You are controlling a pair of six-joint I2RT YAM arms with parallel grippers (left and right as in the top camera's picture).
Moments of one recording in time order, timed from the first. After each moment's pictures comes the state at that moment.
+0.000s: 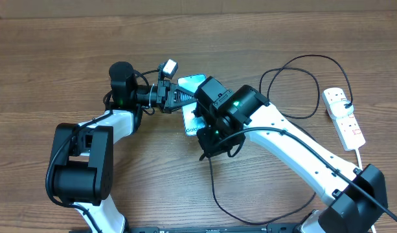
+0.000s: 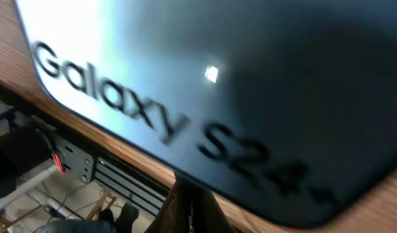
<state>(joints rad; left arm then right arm) -0.11 1.91 0.91 0.85 1.56 -1.25 0.73 1.70 1.49 -1.27 -0.31 0.32</state>
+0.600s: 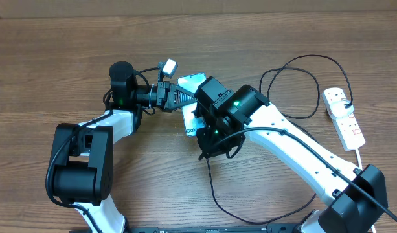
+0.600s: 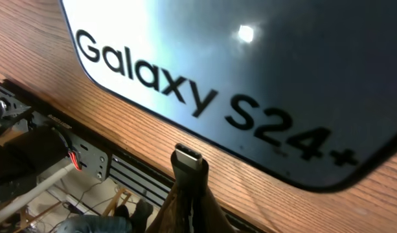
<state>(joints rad) -0.11 1.91 0.91 0.85 1.56 -1.17 0.73 1.70 1.49 -1.26 -0.35 0.35</state>
